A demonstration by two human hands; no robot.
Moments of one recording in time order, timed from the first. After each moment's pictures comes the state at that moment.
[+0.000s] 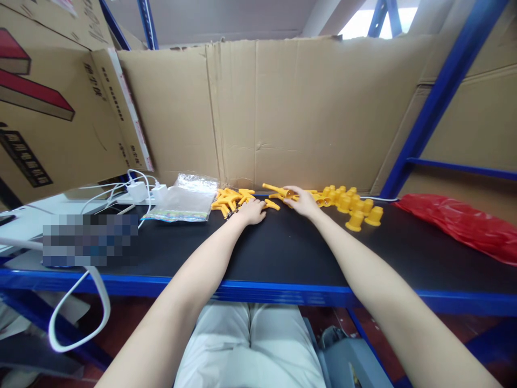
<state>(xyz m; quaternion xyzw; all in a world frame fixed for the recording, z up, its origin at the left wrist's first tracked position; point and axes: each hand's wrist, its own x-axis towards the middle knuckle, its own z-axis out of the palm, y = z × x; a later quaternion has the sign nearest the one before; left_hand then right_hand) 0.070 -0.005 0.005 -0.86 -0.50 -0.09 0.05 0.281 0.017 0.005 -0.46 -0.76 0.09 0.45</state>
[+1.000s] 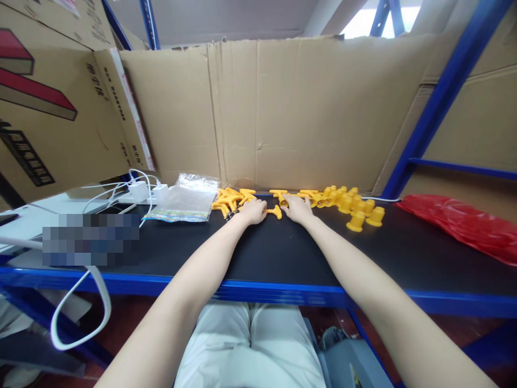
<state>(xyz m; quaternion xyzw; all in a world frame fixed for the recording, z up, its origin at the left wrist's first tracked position) 0.074 -0.011 0.009 -0.86 -0.50 -0.10 0.06 0.258 0.010 -0.009 -0.63 -0.76 -0.10 0.15</state>
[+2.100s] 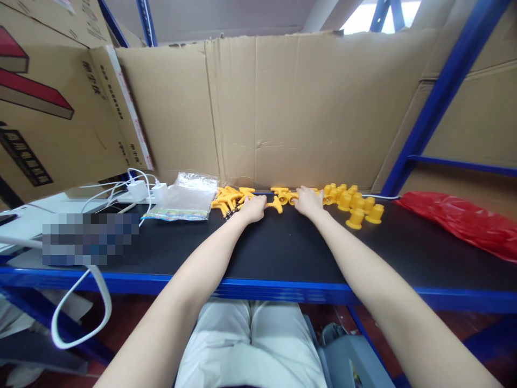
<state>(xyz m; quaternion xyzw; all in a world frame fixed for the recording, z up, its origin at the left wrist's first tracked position) 0.076 -0.005 0.005 -0.85 -0.50 -0.14 0.05 0.279 0.009 0.006 -0.69 -0.69 -0.14 0.17</state>
